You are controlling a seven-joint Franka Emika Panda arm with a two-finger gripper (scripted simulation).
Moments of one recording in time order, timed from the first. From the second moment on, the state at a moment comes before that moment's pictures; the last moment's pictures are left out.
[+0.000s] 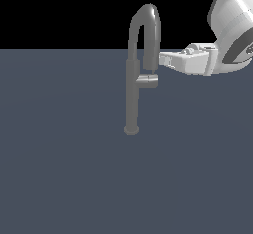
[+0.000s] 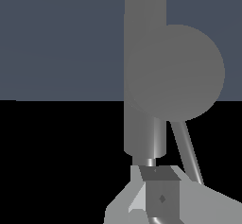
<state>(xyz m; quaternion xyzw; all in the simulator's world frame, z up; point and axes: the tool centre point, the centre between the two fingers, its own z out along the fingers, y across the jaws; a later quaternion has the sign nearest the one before) -0.002 -0.079 0.257 -0.53 0.47 0.53 0.47</state>
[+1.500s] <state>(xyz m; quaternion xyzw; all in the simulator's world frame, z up) -0.058 -0.085 0.227 -0.54 0.46 0.52 0.47</state>
